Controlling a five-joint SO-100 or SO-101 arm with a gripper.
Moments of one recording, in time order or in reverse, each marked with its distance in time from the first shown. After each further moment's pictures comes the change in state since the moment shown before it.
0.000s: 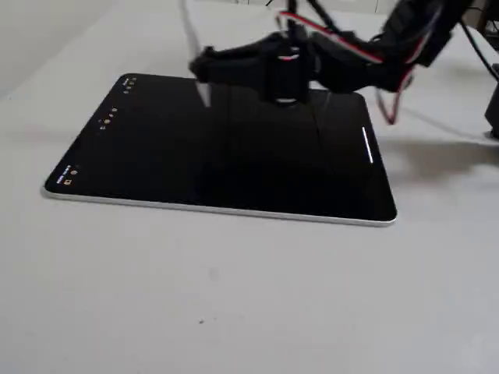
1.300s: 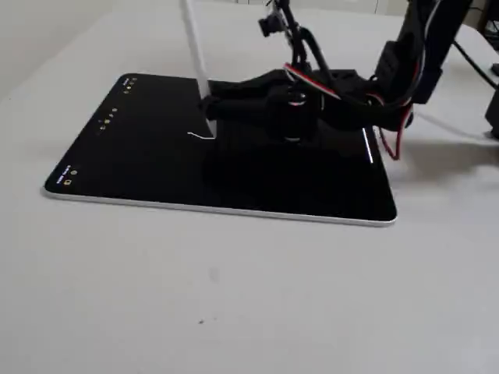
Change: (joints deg) arm -2.2 -12.7 6.6 -17.1 -4.3
